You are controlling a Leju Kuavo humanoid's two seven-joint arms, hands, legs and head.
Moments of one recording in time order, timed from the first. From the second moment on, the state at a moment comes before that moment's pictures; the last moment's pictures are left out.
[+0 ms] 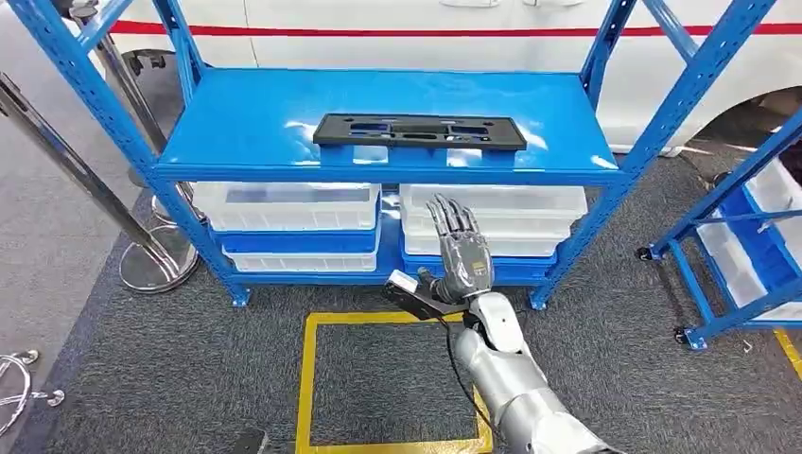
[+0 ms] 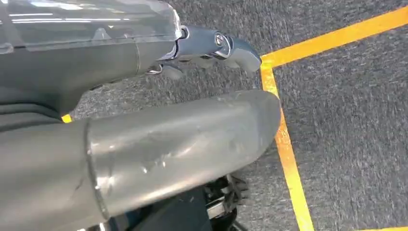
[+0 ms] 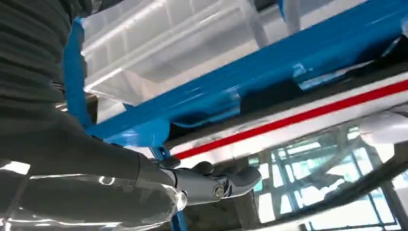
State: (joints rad) left arm -0.15 -0.19 0.96 -0.22 -1.15 0.01 -0.39; right arm -0.58 0.27 0.06 -0.67 1.21 -0.70 -0.28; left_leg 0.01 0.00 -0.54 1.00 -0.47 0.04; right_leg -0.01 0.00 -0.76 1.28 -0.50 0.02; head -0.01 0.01
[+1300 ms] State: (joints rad) left arm -0.16 -0.20 0.95 -0.22 -1.13 0.01 -0.38; right arm -0.60 0.26 -0.14 -0.62 1.08 -0.70 -0.37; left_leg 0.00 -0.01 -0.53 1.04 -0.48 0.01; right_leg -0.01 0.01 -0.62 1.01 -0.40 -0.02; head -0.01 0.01
